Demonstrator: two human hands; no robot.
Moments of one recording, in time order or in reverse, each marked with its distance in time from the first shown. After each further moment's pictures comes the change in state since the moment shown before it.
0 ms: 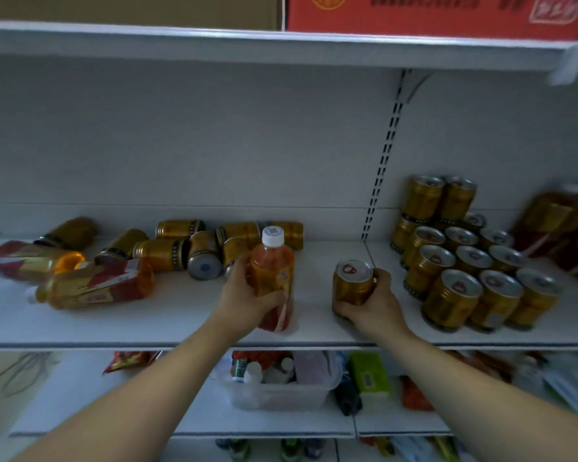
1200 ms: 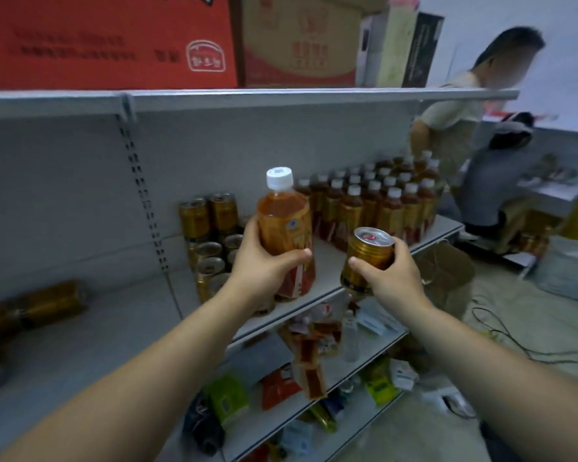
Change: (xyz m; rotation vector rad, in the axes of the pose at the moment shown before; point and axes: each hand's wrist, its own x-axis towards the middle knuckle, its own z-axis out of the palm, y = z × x) left_hand -0.066 0.202 0.297 -0.293 -0.457 0.335; right_hand -0.119 0.077 -0.323 0.152 0.696 0.086
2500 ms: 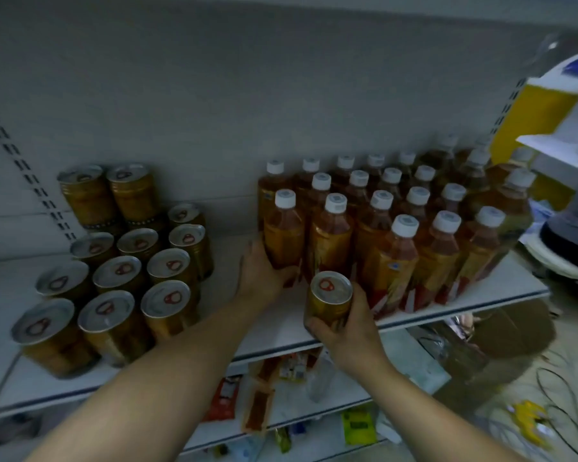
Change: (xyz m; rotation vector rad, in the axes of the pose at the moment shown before) left_hand 0.203 -0.184 0.179 0.412 0.299 -0.341; right_hand 0.208 0.181 0.002 -0.036 -0.568 -0.029
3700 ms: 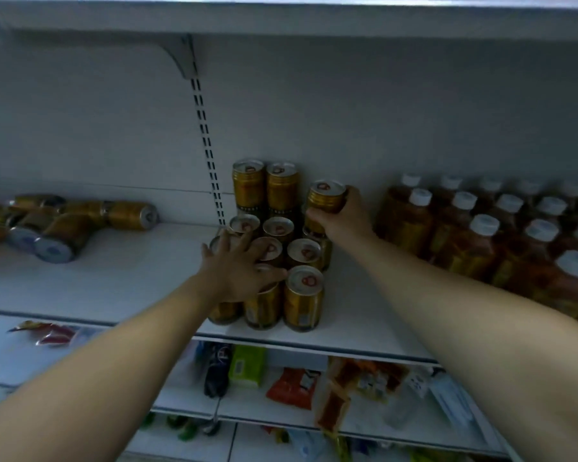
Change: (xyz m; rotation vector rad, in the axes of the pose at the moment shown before) left_hand -0.058 -0.057 -0.225 1.013 -0.109 -0.201; right_hand 0.109 -0.175 0.157 0.080 -0.153 -0.196
